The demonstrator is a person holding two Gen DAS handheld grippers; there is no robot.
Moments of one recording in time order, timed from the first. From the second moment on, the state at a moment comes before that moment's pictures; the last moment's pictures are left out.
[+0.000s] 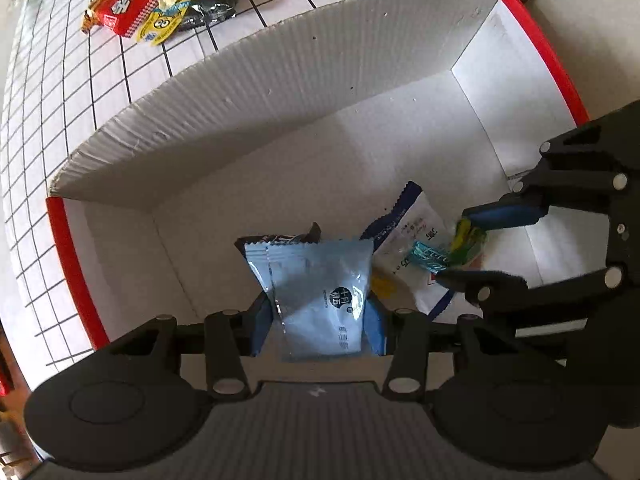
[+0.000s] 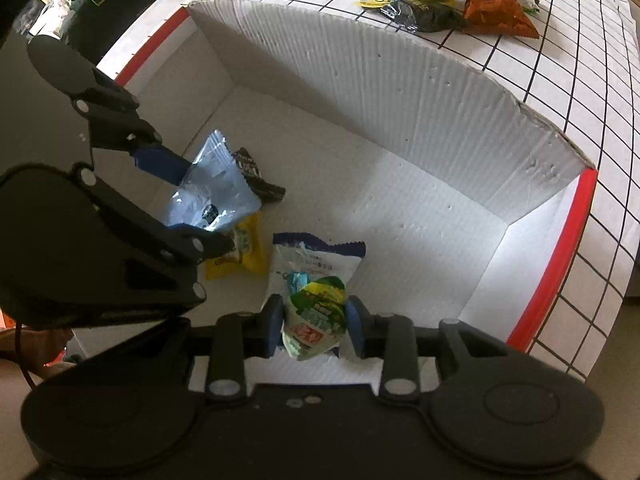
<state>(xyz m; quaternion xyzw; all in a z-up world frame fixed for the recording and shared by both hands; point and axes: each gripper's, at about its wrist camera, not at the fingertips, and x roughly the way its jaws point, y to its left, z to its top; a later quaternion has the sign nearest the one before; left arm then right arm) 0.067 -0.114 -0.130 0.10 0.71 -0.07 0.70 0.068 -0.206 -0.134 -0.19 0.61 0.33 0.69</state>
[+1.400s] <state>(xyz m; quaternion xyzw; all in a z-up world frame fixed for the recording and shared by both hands) 0.132 -0.061 -0.008 0.05 0.51 -0.02 0.86 0.174 -0.243 -0.014 -0.05 0.48 0.30 0.82</state>
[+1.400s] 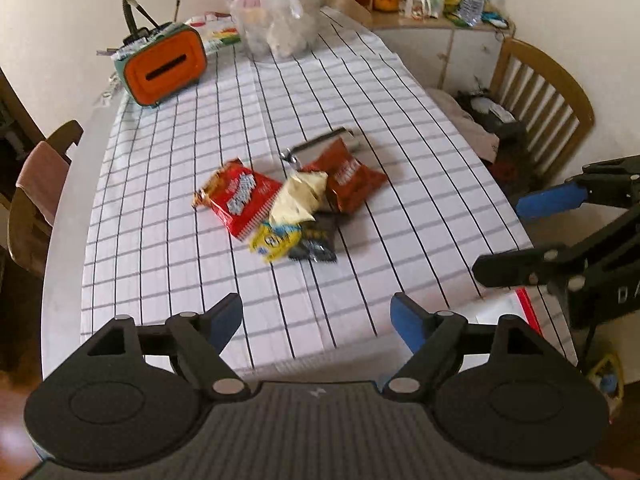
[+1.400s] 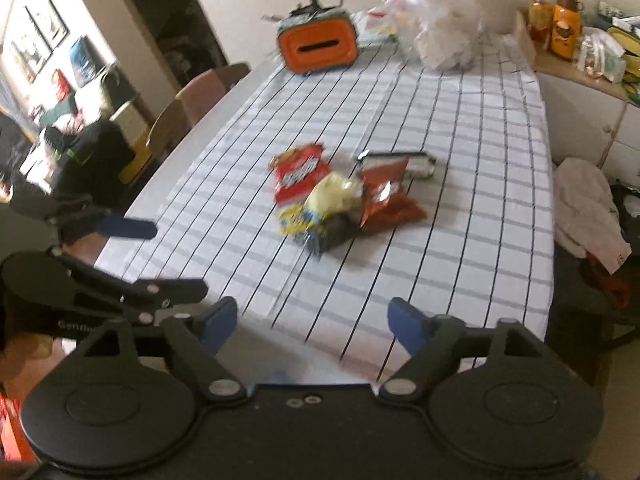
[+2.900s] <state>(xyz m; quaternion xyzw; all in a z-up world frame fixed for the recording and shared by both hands) 0.300 -0.059 -0.158 0.09 0.63 -0.06 0.76 0.347 -0.141 -0.158 -0.22 0.51 0.24 0.79</state>
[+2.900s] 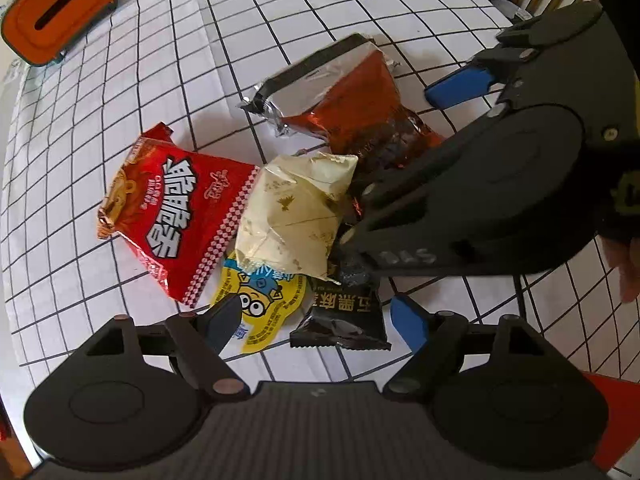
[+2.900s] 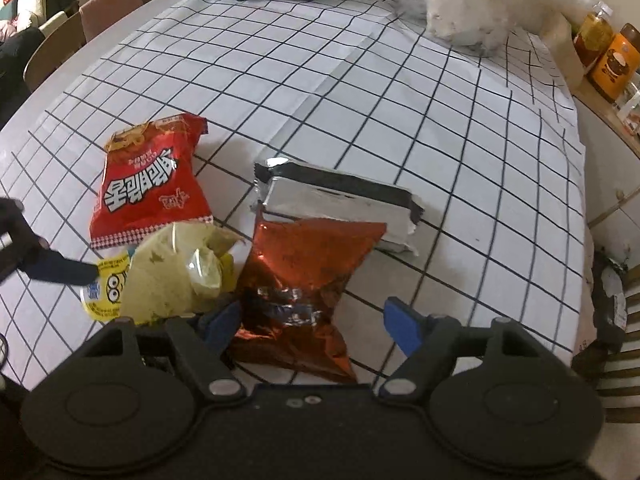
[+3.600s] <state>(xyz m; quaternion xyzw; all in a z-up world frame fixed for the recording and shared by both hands) 0.298 -0.056 -0.164 0.07 0.63 -0.06 0.77 0.347 -0.164 -0.164 -0.12 0.55 0.23 0.79</state>
